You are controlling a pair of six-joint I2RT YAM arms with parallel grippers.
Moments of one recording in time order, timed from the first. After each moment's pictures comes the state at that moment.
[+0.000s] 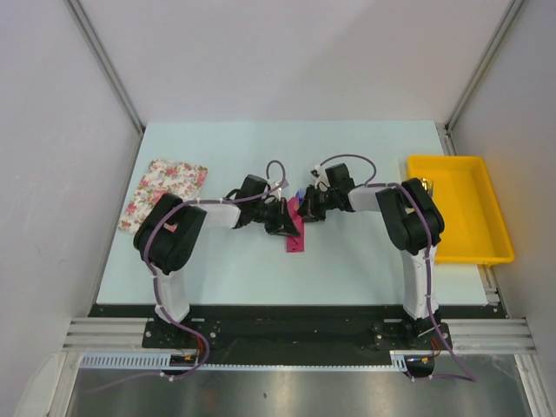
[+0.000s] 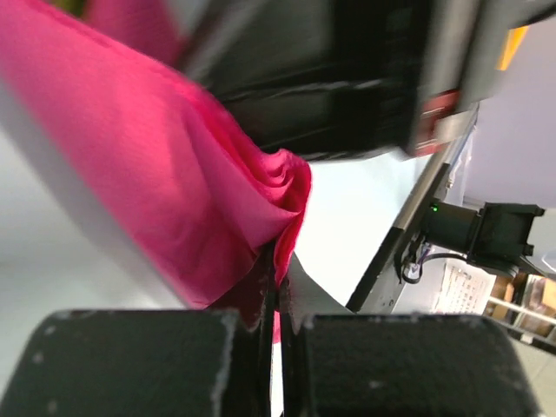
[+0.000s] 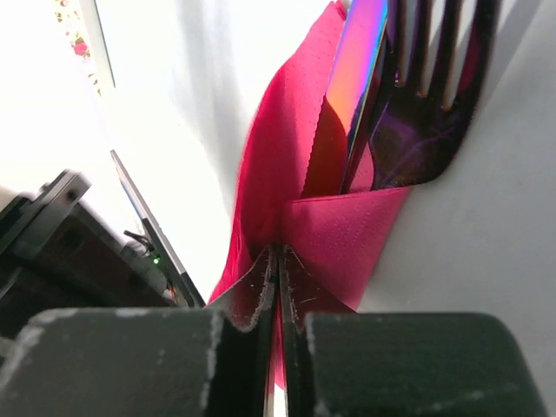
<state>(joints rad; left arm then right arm) -0.52 1.91 0.99 0.08 0.74 -0.62 0.42 2.12 1.22 0.04 -0.76 0.69</state>
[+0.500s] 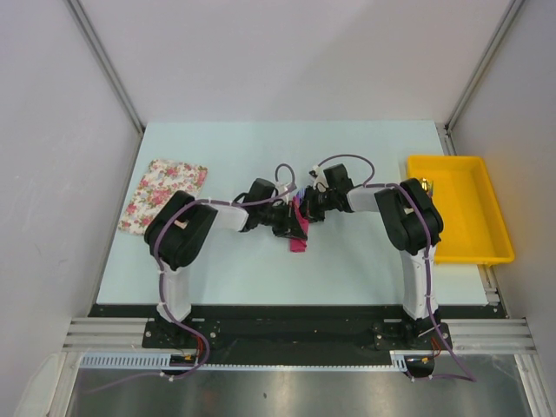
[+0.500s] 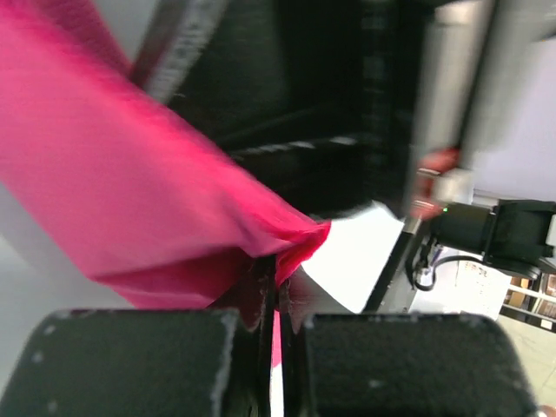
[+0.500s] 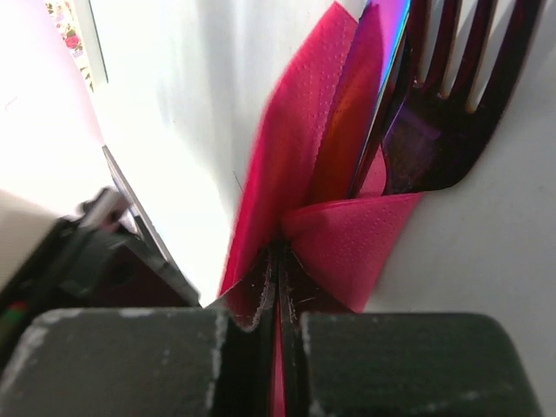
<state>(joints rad) -0.57 1.97 1.00 0.19 0.74 -0.63 0.43 2.13 1.22 0.03 -0.75 0.67</state>
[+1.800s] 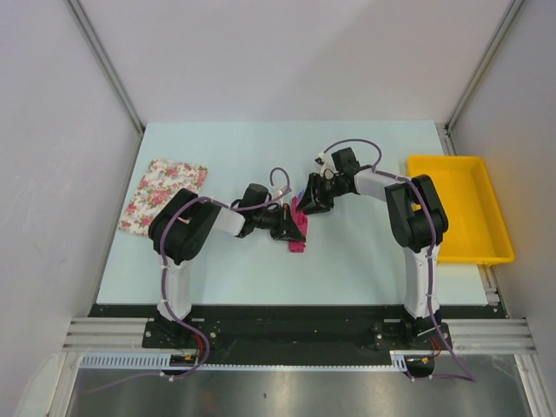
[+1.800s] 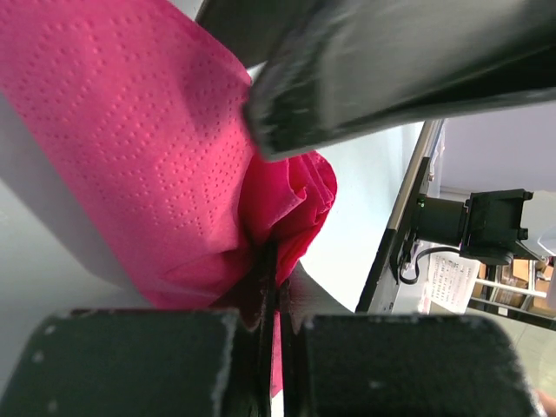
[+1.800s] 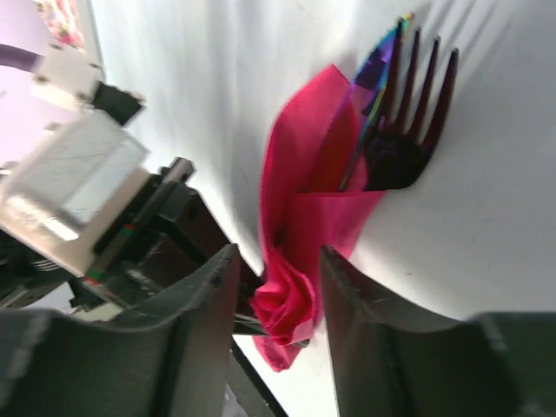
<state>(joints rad) -0.53 2.04 0.92 0.42 0.83 -0.71 0.36 2.12 1.42 -0.30 -0.77 0.50</state>
